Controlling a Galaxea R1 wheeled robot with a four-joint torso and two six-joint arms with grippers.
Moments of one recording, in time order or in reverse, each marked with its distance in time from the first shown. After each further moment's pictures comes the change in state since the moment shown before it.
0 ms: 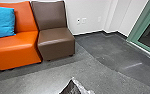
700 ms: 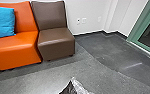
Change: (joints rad) left arm 0.011 -0.004 0.005 -0.006 -0.009 0.000; right arm -0.015 0.000 0.000 0.000 0.001 0.000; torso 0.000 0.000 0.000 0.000
